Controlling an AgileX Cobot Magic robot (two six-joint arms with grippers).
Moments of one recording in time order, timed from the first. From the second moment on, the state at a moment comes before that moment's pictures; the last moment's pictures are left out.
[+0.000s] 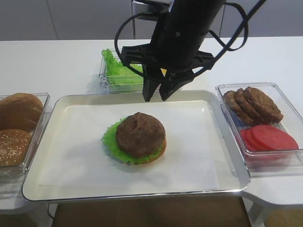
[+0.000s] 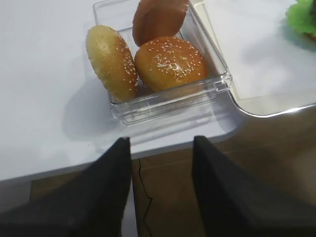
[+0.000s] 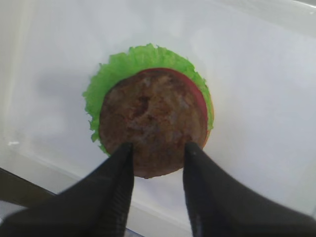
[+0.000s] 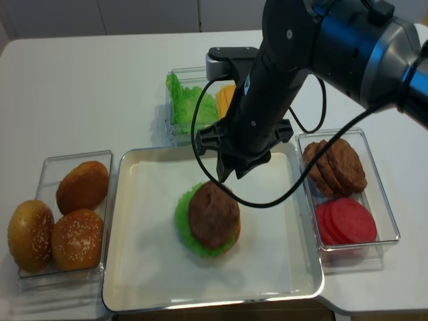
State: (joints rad) left arm -0.10 -0.02 -0.49 0.06 1.19 -0.01; right arm 0.59 1.77 -1.56 0.27 1.16 0.21
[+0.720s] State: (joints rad) left arm -0.10 -0.02 -0.49 0.06 1.19 -0.01; right arm 0.59 1.77 -1.56 0.18 1.23 0.21
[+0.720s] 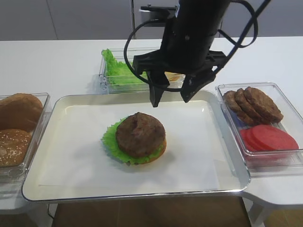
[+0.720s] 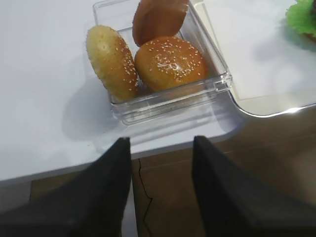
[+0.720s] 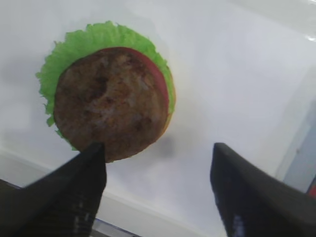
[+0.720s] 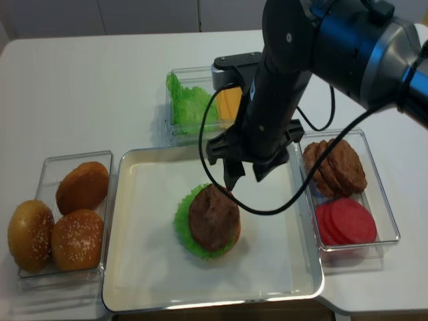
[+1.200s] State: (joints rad) left arm -0.10 -0.02 -0.49 0.06 1.19 -0.01; right arm 0.59 1.77 -1.56 0.12 1.23 0.19
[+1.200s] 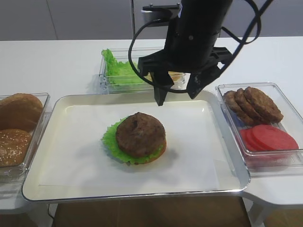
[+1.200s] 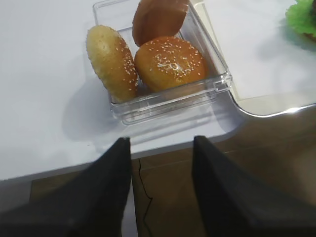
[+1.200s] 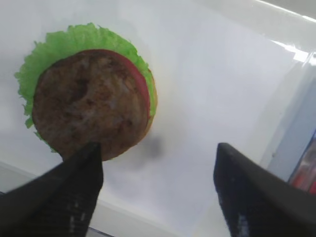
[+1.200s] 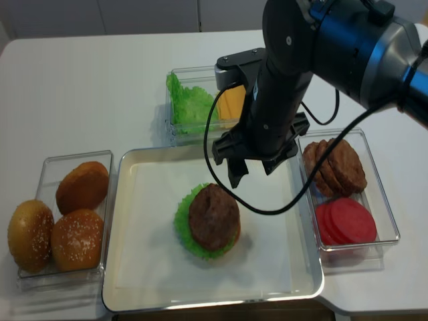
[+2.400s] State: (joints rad) left arm -0.10 -0.02 -0.49 0.06 1.19 -0.01; right arm 0.59 1.13 -1.32 -0.06 1.26 0.13
